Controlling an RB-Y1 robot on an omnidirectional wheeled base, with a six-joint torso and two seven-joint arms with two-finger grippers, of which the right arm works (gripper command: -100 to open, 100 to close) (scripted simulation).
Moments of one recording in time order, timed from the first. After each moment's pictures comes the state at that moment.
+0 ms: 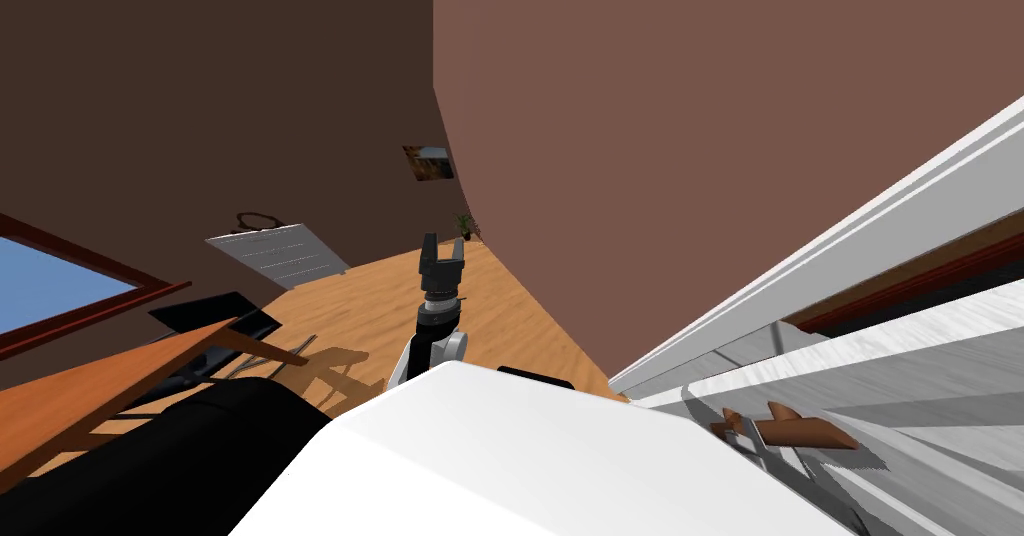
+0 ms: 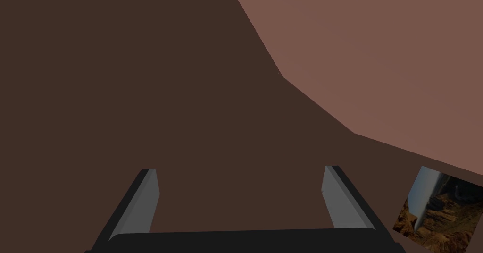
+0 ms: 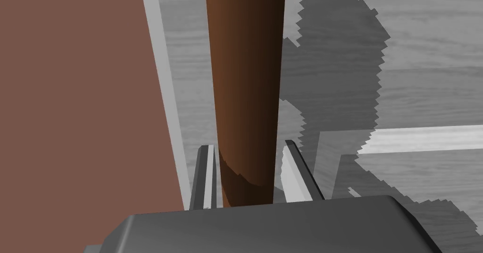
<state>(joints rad) 0.44 -0.45 0.12 -0.84 -0.84 -1.08 -1.60</state>
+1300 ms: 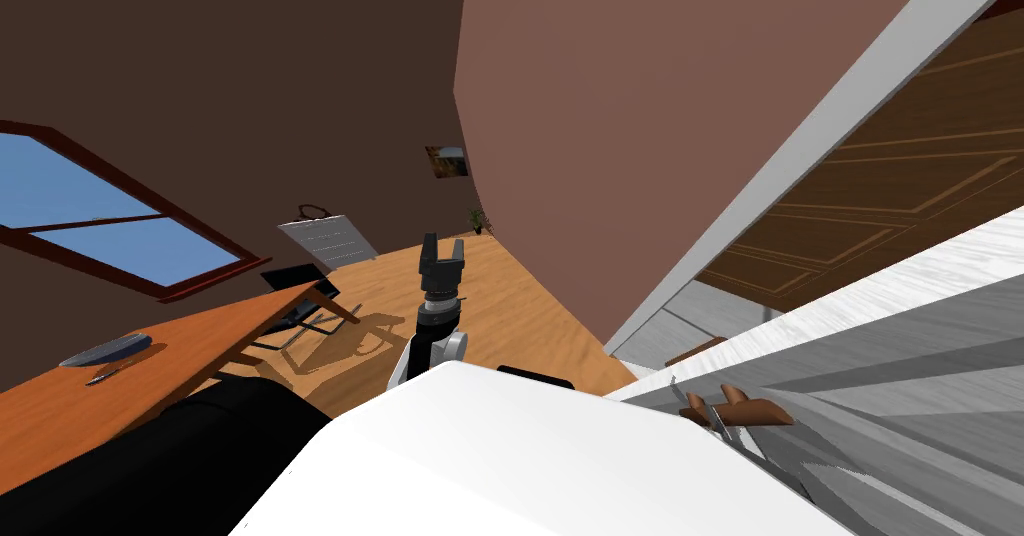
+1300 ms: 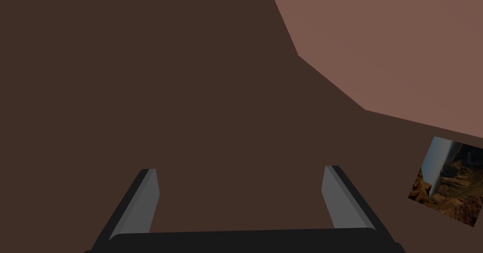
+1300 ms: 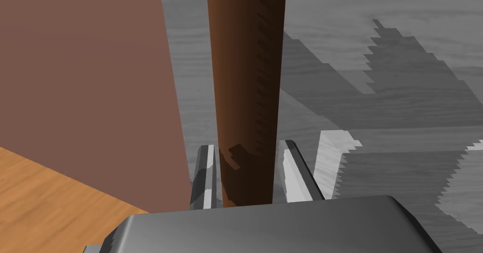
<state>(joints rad) 0.48 -0.50 0.26 -0.87 -0.72 -1.16 -1.66</state>
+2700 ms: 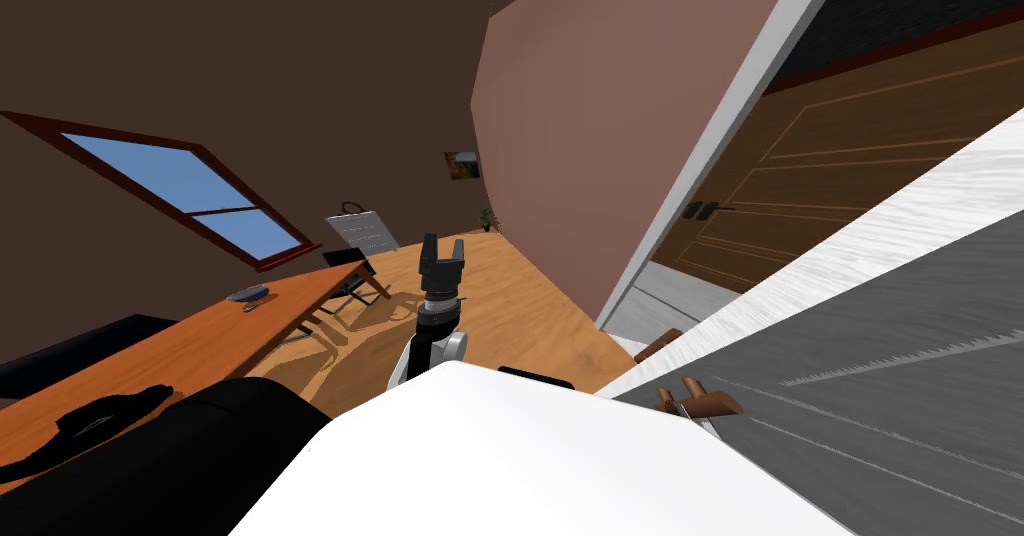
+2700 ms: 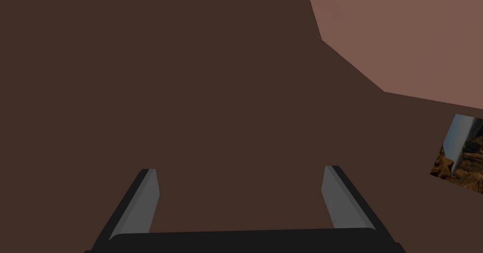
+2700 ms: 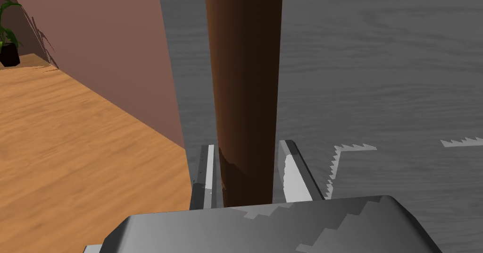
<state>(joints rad) 0.51 -0.53 0.40 -0.89 -0.60 -1.25 -1.69</state>
